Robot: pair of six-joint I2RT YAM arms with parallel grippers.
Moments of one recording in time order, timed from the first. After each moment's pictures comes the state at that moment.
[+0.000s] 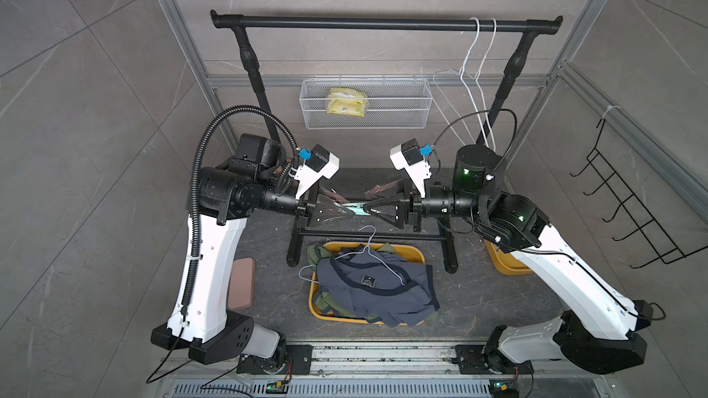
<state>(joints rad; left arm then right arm) -0.34 1.46 2.19 -1.59 1.19 0.65 0.82 1.39 1.80 -0.54 -0.64 0.16</state>
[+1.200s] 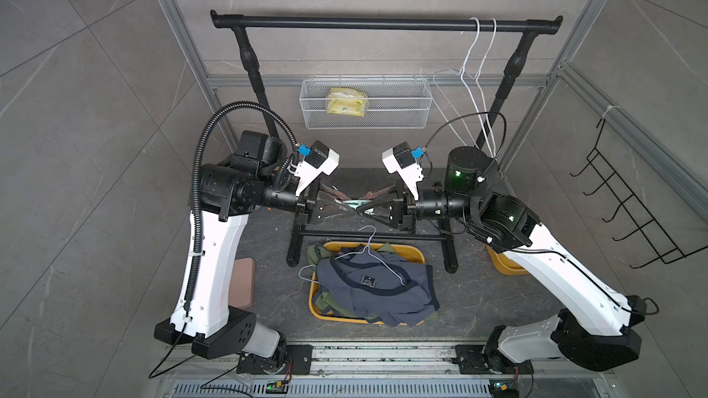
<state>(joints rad) -0.34 1.49 2.23 -1.59 1.23 0.65 0.85 1.41 1.78 -0.49 -0.68 0.19</state>
